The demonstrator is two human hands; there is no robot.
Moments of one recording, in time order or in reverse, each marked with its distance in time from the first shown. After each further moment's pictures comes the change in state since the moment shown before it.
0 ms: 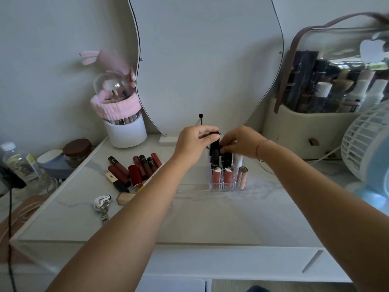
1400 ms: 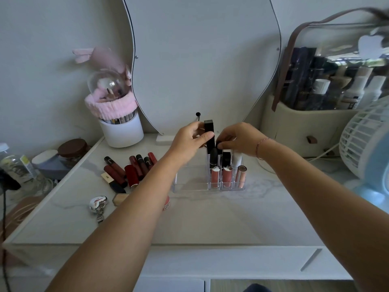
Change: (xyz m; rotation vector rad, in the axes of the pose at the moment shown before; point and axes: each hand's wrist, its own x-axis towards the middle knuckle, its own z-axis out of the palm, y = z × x) left_hand 0.011 -0.019 -0.006 -0.097 -0.084 -0.021; right_hand -0.002 0.000 -0.003 0.023 0.030 -0.019
